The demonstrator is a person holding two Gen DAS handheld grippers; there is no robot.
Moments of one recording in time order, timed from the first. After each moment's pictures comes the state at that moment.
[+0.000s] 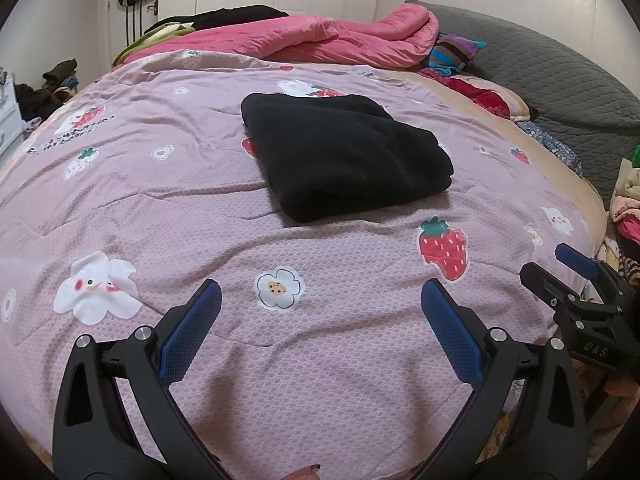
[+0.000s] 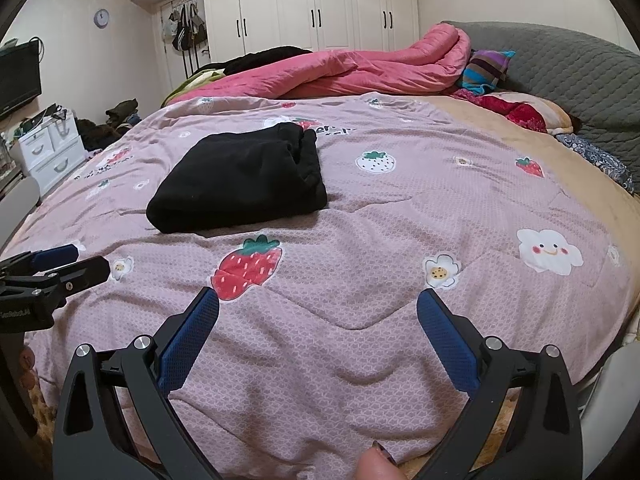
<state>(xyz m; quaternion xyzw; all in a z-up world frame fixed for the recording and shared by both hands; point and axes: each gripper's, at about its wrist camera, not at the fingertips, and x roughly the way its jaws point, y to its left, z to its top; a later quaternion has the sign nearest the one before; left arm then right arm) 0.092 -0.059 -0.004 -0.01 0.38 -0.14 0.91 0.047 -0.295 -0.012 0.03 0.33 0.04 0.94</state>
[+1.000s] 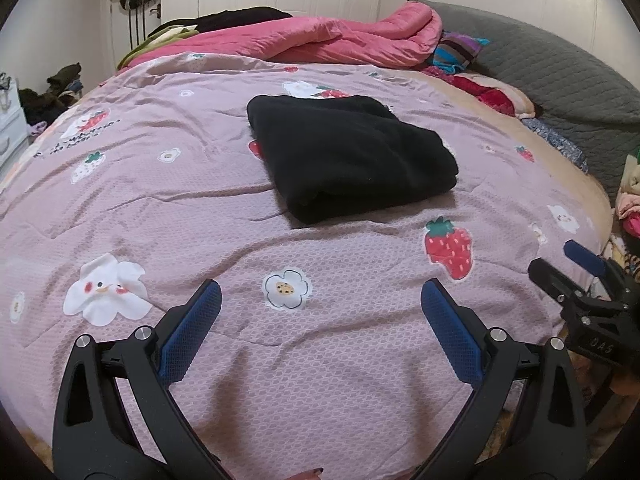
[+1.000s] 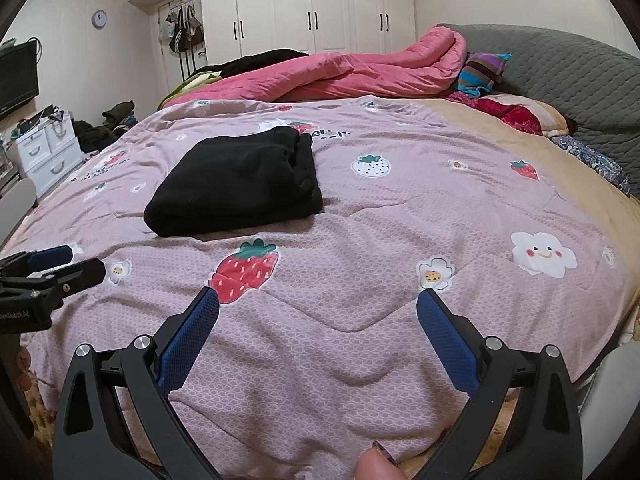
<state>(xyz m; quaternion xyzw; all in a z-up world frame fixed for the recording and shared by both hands) 0.091 -0.057 -0.003 0.01 0.38 -0.13 0.92 0.044 -0.297 -0.008 0.03 0.33 0.03 0.94</state>
